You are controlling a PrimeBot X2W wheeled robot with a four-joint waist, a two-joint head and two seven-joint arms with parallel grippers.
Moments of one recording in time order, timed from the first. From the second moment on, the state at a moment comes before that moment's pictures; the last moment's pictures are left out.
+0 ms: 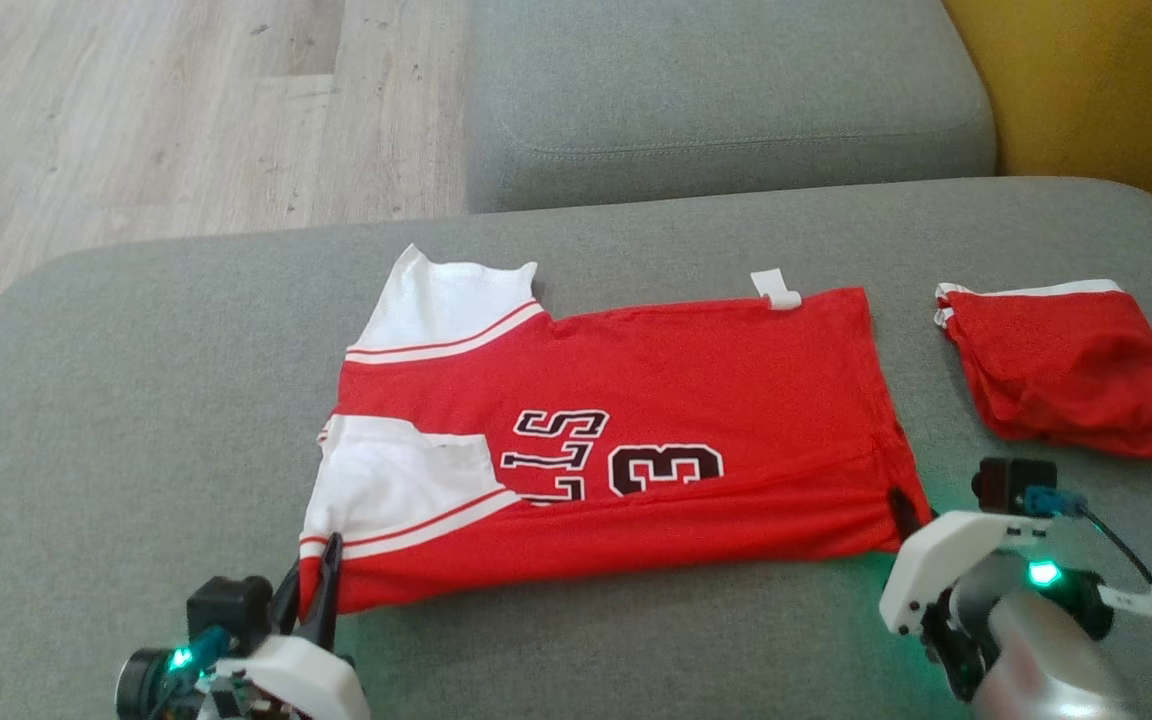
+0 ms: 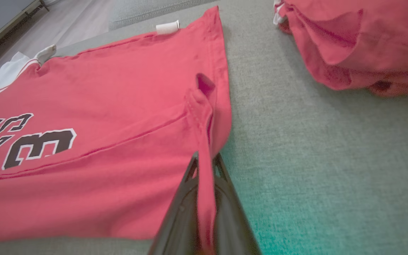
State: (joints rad) left arm -0.13 0.15 -0.25 0.59 -0.28 -0.06 -0.13; right arm -0.41 -0.08 0.08 1.06 0.25 0.12 -0.04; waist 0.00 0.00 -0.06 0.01
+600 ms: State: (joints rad) left arm -0.07 0.17 -0.26 0.48 -0.29 0.00 -0.10; right arm -0.18 -0.08 -0.02 0.57 0.27 0.12 0.09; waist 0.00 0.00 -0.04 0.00
